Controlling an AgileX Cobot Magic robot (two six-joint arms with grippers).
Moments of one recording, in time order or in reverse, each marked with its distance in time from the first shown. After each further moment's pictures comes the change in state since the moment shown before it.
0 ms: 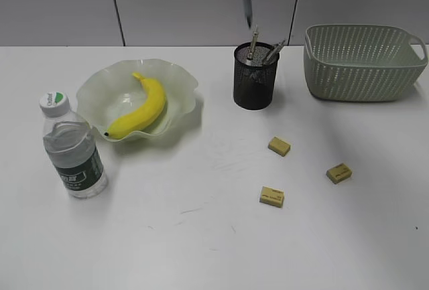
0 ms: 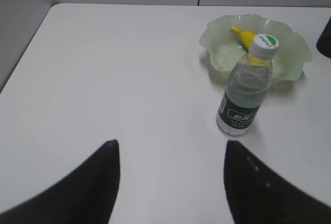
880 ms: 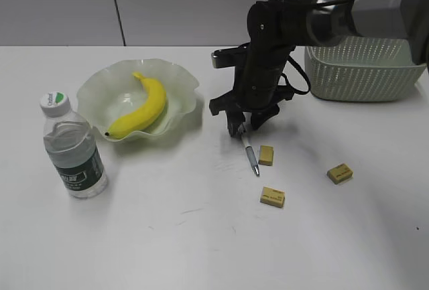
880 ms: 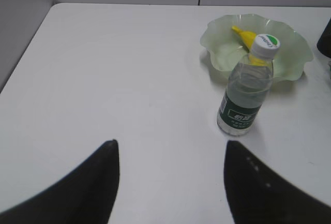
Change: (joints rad) left arm 0.000 0.000 0.000 0.000 0.000 -0.001; right arm 0.015 0.600 -0.487 0.165 1.123 -0.008
